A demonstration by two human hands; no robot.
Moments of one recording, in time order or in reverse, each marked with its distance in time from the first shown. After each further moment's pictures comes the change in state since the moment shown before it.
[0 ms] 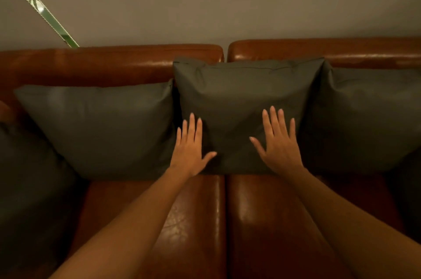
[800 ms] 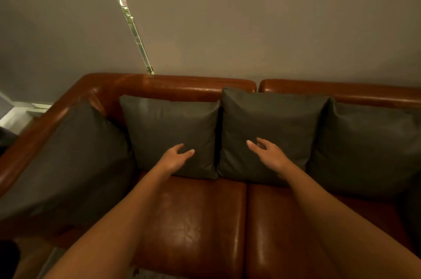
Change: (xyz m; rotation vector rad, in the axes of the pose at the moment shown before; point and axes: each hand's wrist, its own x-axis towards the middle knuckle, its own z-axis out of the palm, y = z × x) left_hand -0.166 -0.080 -0.109 -0.986 0.003 -0.571; right_hand -0.062 -0.111 -0.130 1.022 -0.426 0.251
